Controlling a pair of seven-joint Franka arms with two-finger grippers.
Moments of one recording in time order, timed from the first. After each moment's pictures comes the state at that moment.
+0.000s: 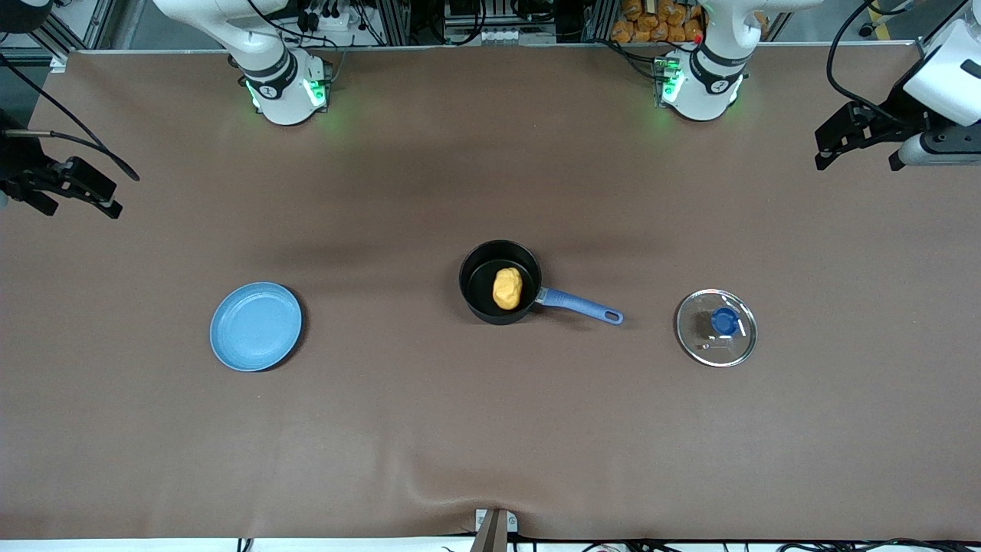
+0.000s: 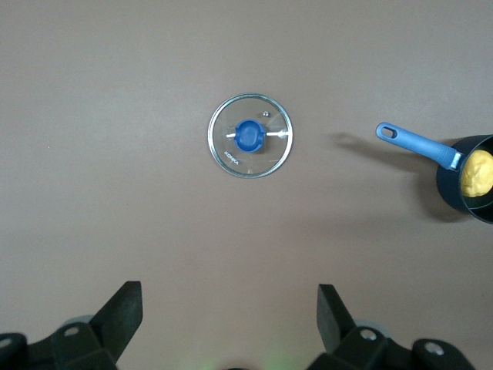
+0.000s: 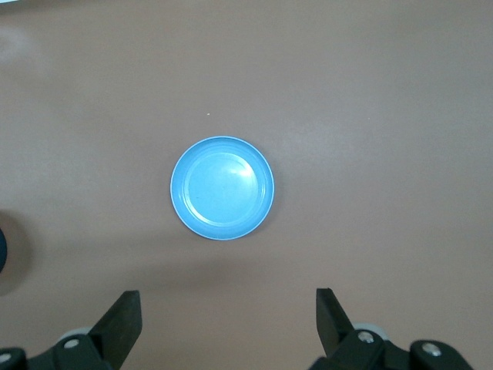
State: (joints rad) left arm -0.05 -0.13 -0.07 -1.65 0.02 1.53 -0.09; right arm 0.13 -0.16 -0.18 -1.82 -0.02 1.78 0.03
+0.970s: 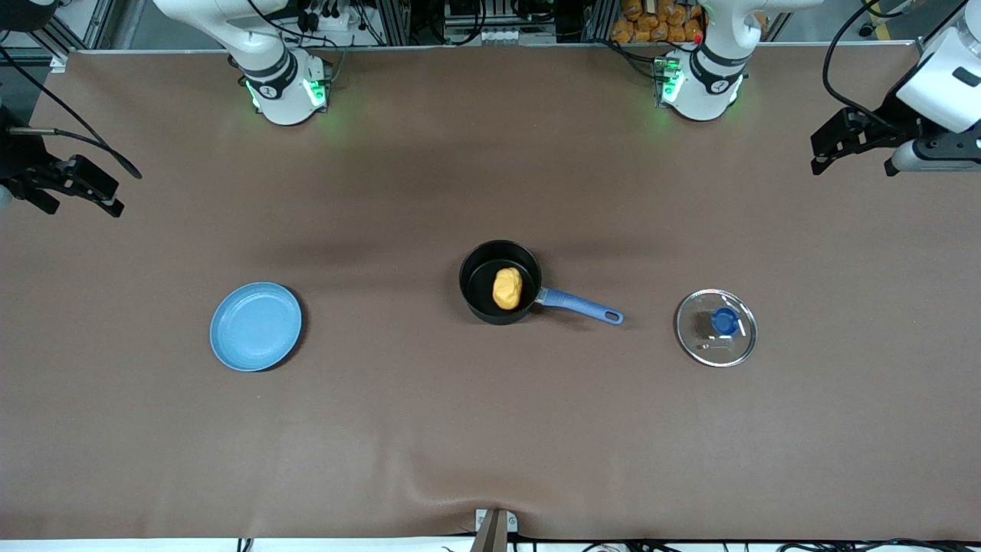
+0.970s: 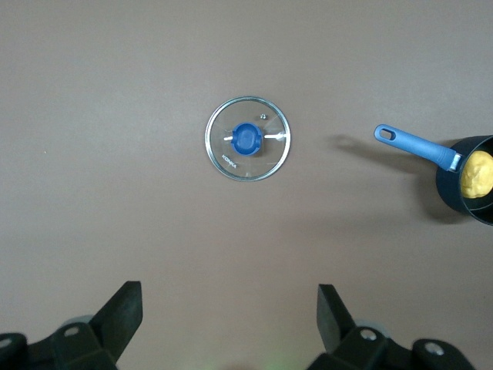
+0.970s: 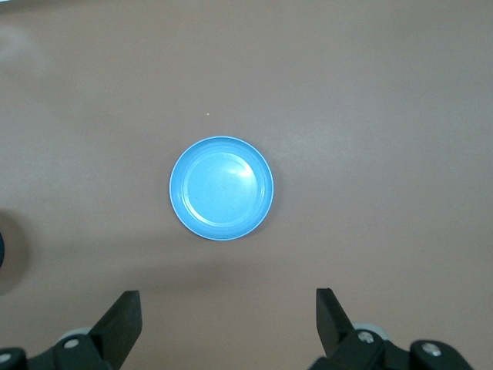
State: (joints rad) left arm -0.06 -0.12 -0.07 -1.65 0.02 1.55 -0.08; right arm 0.13 -0.16 -0.18 -1.83 -0.02 1.79 0.03
